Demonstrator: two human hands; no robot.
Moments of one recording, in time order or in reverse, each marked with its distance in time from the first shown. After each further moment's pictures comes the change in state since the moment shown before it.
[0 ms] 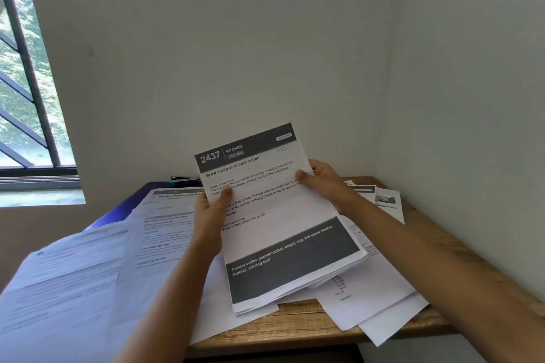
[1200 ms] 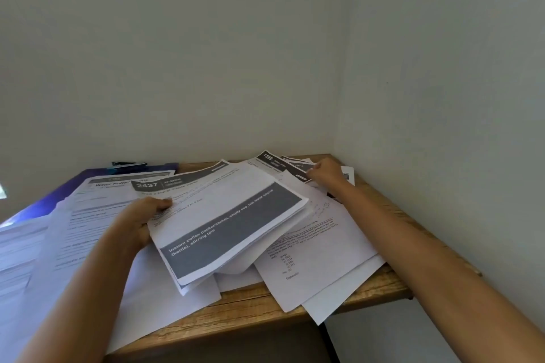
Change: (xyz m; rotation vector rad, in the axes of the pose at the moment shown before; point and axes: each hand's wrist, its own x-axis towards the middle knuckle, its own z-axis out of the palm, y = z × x) left_hand 0.005 0.008 -0.009 0.285 0.036 -0.432; right_hand 0.012 0.061 -0.106 -0.707 0.448 0.328
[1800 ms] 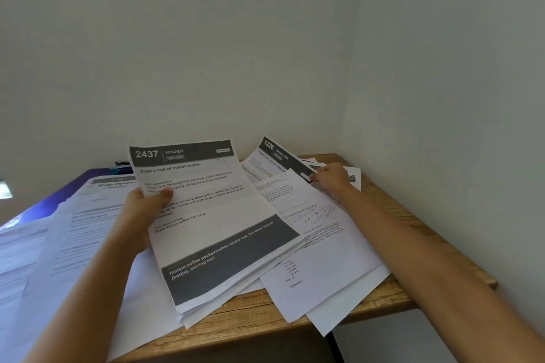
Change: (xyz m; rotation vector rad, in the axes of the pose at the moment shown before) left_hand -0.006 0.001 0.007 0.004 0.041 0.324; right_hand 0.020 0.019 0.017 0.218 0.069 0.106
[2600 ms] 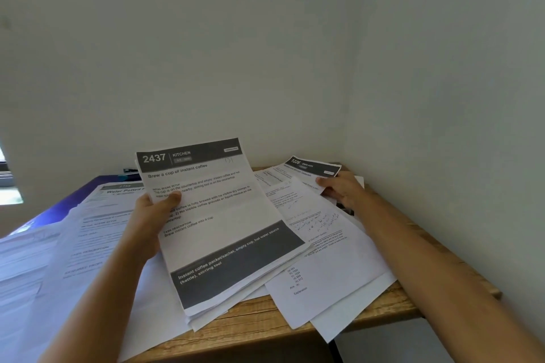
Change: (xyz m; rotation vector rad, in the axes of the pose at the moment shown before) left_hand -0.004 -0.002 -0.001 -0.096 -0.029 0.069; right_hand -0.008 0.000 -0.019 0.600 -0.248 0.096
